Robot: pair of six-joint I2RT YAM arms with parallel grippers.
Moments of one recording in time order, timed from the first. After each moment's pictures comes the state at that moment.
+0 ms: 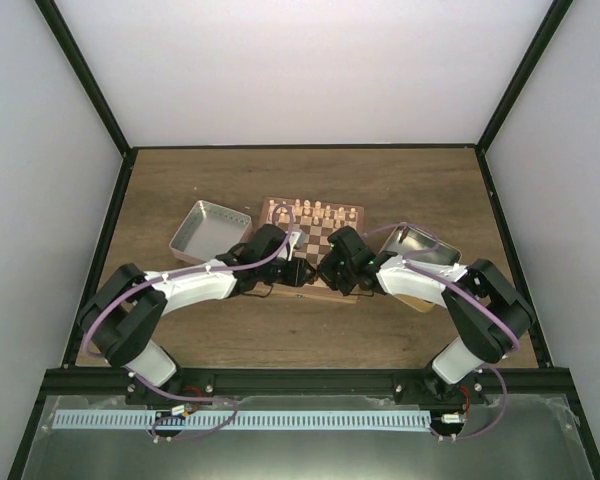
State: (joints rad) left arm -0.76 1.58 0.81 0.01 0.30 -0.56; right arm 0.70 1.56 0.78 -0.15 -0.12 1.38
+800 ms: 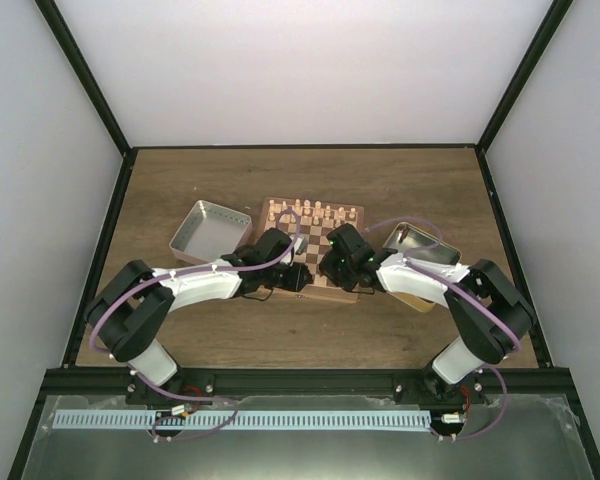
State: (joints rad) left arm -0.78 1.62 0.83 -0.06 0.24 -0.52; right arm 0.70 1.56 0.81 -0.19 -0.04 1.32
